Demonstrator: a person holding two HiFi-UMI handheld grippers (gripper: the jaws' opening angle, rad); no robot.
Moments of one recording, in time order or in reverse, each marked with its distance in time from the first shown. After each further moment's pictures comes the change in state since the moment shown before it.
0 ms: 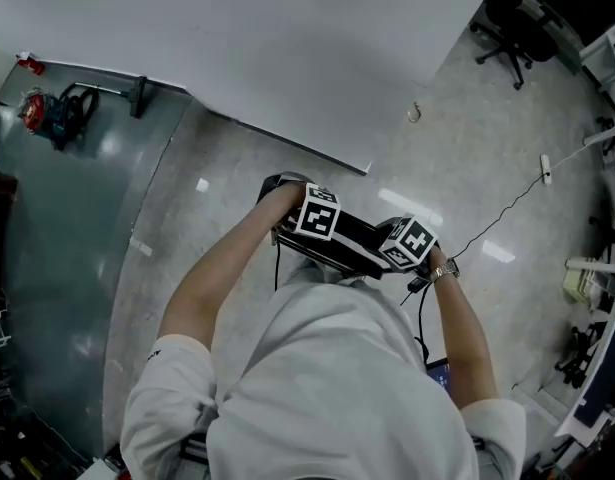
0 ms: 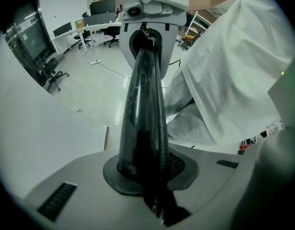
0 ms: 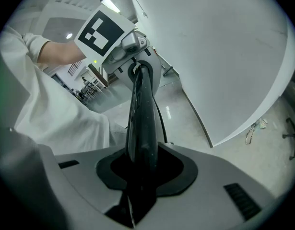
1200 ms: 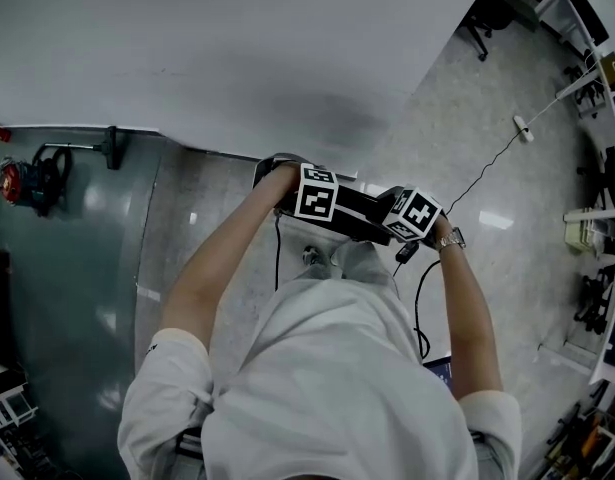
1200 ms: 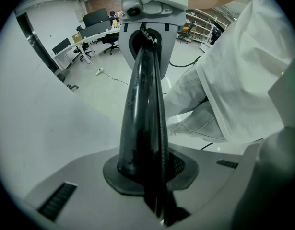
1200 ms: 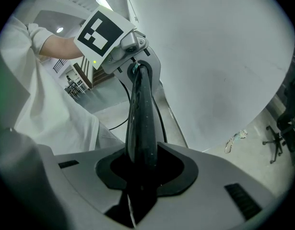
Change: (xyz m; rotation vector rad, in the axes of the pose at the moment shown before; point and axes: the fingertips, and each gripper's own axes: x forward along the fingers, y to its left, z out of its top) left arm -0.054 0.117 -0.036 0.143 0.009 0.147; right arm -0.032 -0.088 0.078 0.023 -0.051 -0.199
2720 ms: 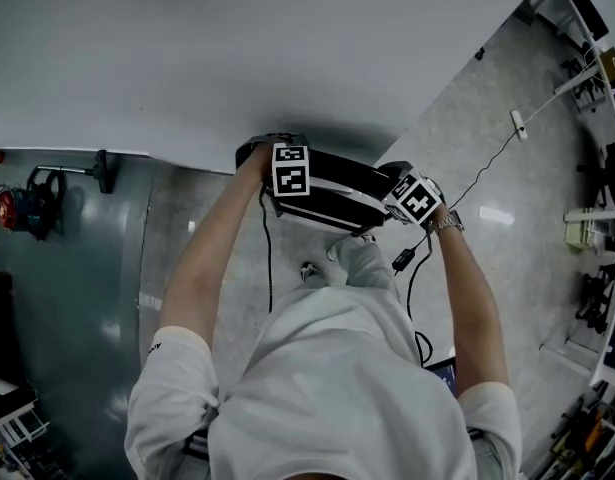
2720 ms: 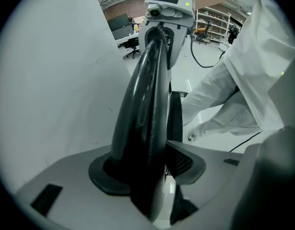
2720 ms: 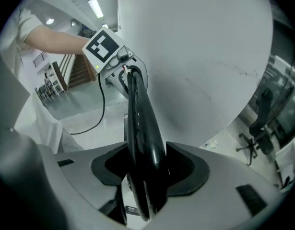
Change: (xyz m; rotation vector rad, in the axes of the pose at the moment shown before) left arm 0.002 0.186 -0.048 -0.078 -0.057 0.235; right arm -0.023 -0.179 0.035 0.028 -0.123 -0.286
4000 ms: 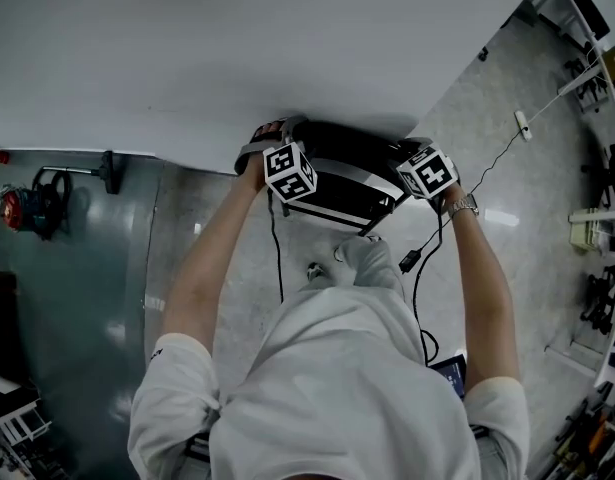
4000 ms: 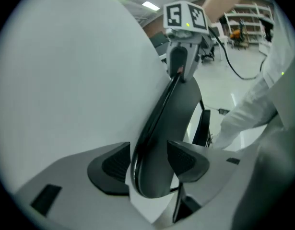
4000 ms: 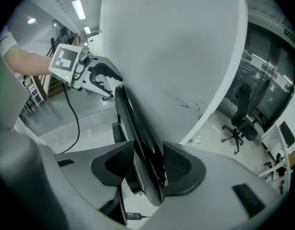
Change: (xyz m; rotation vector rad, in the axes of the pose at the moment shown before) left arm -0.063 0.064 0.003 -0.230 -0.153 0.503; right arm -0.032 -0.066 0.024 0.141 -0.021 -0.180
